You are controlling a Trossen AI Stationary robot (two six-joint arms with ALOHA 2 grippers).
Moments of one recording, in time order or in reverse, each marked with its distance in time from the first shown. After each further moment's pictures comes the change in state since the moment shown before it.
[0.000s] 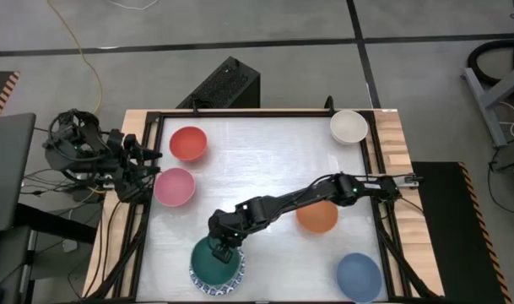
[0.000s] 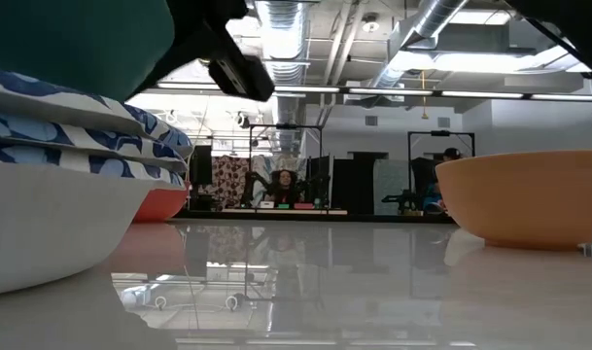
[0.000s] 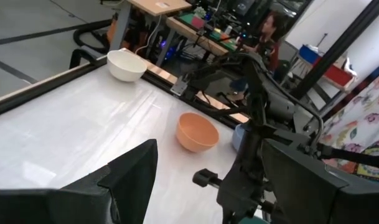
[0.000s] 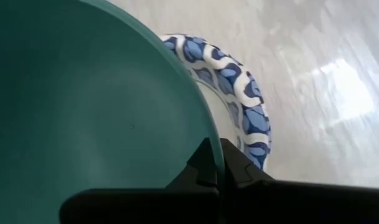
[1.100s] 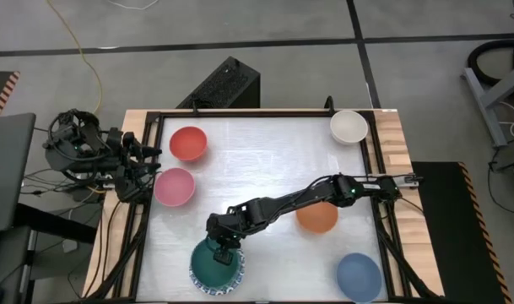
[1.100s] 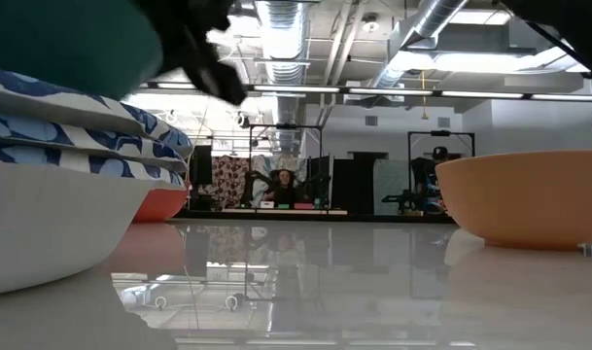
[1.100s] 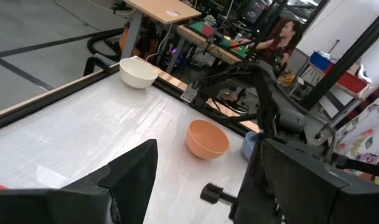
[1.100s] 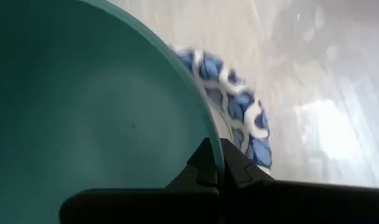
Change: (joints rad) left arm 0.000 0.000 0.000 -0.004 -0.054 0.007; right arm 0.004 0.028 0.005 0.064 0.024 -0.208
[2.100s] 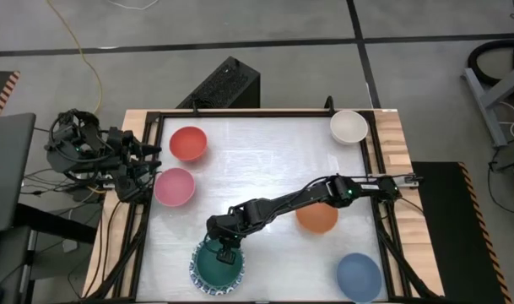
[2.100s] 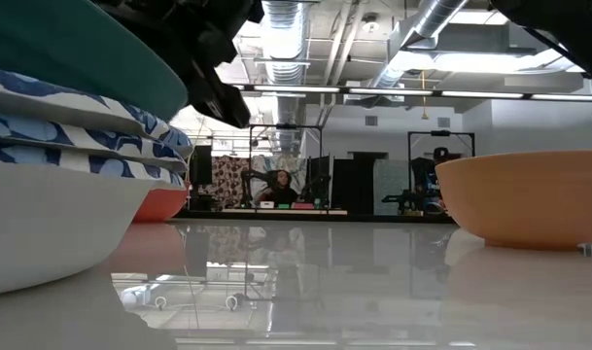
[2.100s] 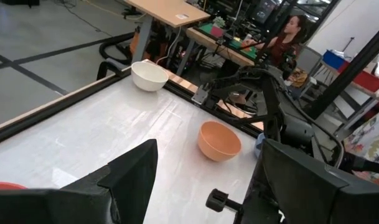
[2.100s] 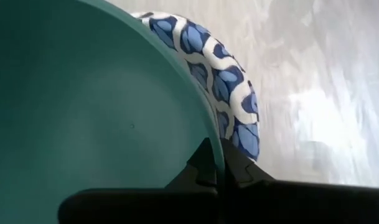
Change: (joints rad) left arm 0.000 0.000 0.000 -0.042 -0.035 -0.001; right arm -0.015 0.027 -0.003 -0.041 -0.024 -0.065
